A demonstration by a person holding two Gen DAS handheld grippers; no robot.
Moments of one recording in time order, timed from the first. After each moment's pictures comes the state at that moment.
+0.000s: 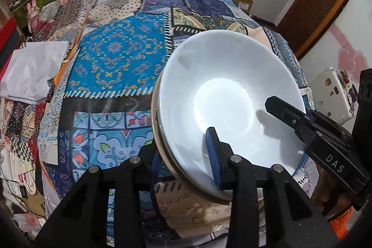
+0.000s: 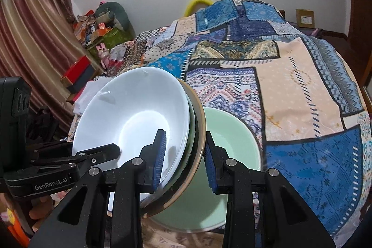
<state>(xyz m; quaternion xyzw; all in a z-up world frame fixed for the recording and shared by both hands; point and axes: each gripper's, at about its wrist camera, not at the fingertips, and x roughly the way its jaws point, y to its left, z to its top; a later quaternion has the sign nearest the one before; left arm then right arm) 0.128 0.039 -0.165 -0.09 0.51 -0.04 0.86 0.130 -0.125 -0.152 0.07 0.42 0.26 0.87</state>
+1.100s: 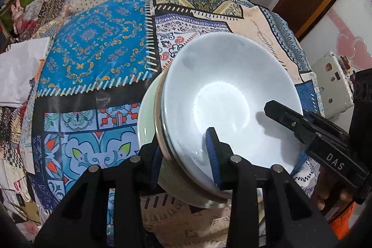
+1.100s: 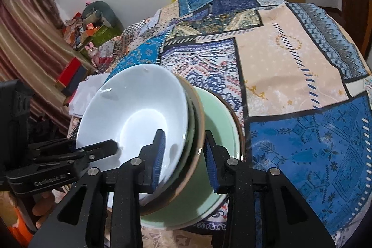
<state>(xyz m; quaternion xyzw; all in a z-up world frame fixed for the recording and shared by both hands) 0.154 0.016 -0.206 -0.08 0.53 -0.07 0.84 0.139 -0.154 -0.194 0.11 0.46 0.24 0.85</state>
